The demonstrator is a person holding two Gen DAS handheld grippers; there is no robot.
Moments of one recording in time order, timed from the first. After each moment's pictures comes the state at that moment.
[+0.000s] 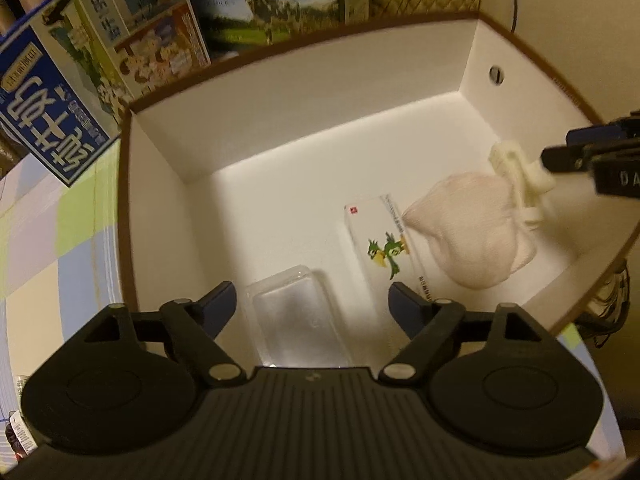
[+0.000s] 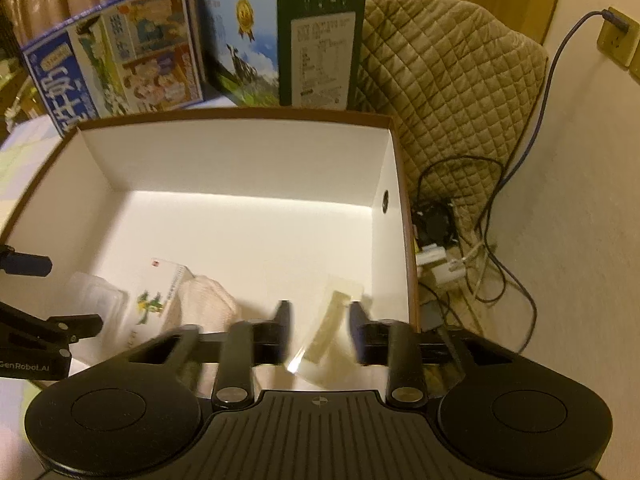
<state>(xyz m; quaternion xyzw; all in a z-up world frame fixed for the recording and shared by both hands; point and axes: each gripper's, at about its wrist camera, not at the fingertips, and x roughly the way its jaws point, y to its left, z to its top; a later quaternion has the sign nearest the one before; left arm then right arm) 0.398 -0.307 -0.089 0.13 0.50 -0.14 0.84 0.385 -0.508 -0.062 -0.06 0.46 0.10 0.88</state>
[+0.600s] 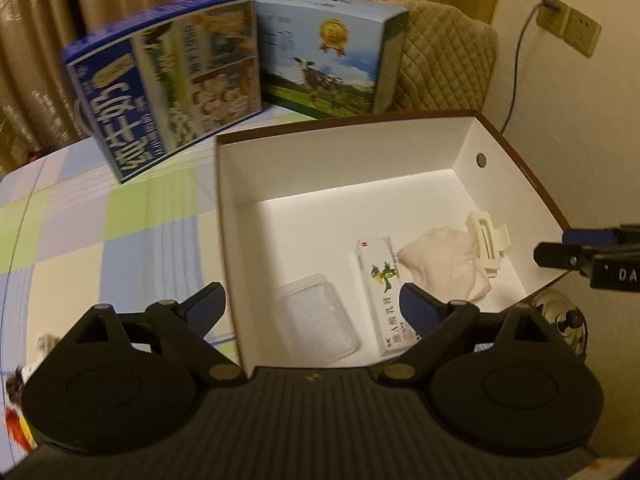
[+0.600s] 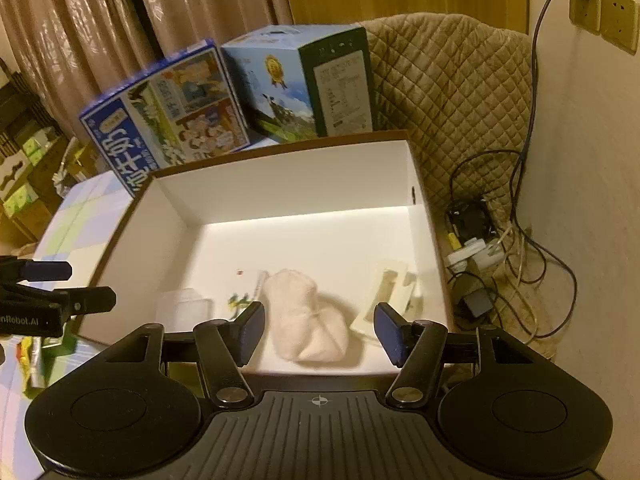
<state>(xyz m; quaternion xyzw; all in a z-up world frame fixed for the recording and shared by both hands) 0.347 -0.252 -0.014 0.04 0.44 -0.11 0.89 0.313 -0.514 -0.020 0.04 0.43 0.14 0.89</state>
